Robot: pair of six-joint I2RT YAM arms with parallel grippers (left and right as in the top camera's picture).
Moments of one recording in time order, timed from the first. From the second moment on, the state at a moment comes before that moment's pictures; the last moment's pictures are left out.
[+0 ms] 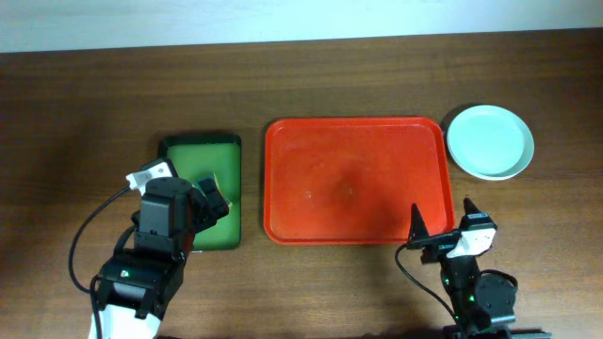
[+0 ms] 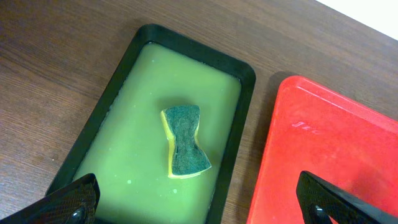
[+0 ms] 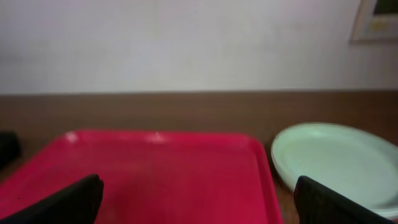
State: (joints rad) left arm -0.24 0.92 0.81 -0.67 -0.24 -0.57; right arm 0.08 0.01 0.01 -0.07 0.00 0.06
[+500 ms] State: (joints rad) left arm -0.24 0.92 0.81 -0.73 -0.25 -0.57; right arm 0.08 0.01 0.01 -0.07 0.00 0.06
